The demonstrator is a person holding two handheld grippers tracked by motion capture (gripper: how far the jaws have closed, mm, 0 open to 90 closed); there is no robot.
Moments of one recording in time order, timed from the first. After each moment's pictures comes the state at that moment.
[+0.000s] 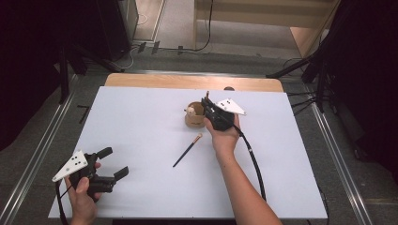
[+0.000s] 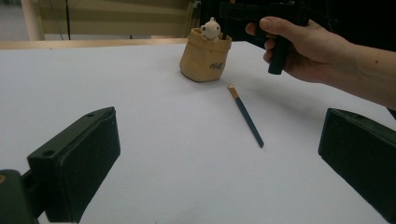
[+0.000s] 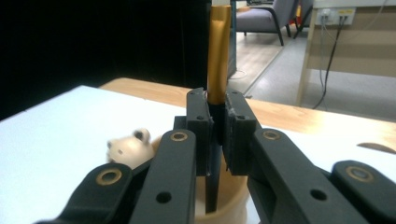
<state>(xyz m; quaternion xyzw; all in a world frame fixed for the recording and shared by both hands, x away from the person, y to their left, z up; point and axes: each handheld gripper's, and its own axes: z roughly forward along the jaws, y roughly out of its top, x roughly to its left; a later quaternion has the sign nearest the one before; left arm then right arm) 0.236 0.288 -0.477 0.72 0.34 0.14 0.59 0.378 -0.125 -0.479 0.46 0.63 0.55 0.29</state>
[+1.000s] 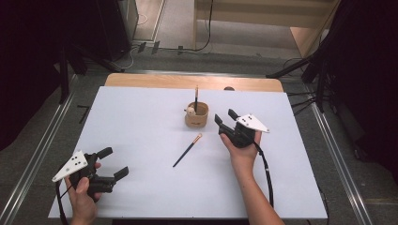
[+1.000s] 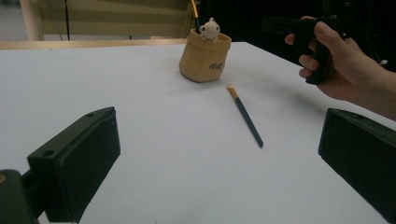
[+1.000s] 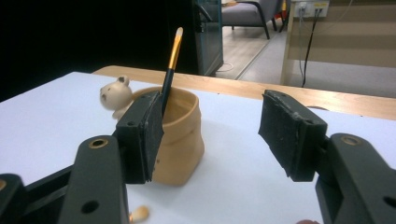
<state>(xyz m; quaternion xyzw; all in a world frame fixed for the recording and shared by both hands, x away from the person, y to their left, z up) 0.237 0.288 -0.478 0.72 0.34 0.14 0.59 0.317 -0.178 -0.482 0.47 0.63 0.54 0.29</state>
